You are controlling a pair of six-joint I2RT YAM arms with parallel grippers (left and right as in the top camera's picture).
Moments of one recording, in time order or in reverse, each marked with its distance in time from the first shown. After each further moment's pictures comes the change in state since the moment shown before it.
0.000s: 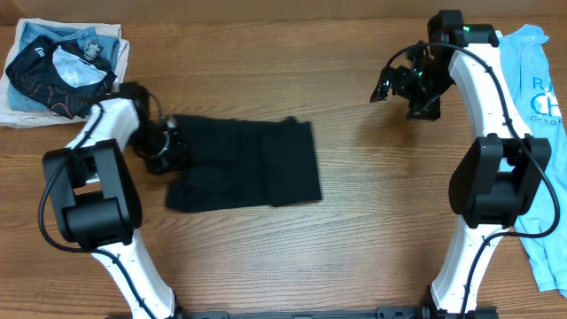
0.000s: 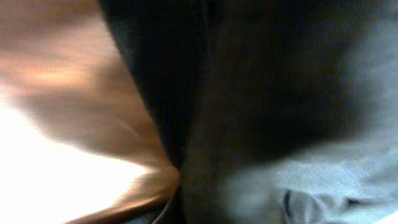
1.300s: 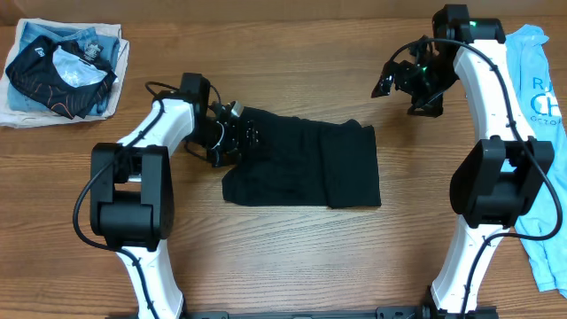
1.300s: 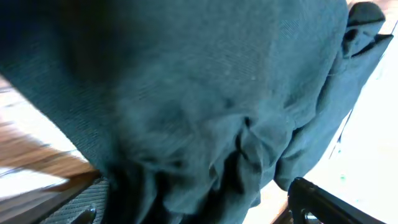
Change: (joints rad) left arm -0.303 -0.027 -0.064 0.243 0.349 0.057; right arm -0.003 0.000 0.074 -0.064 -0.027 0.000
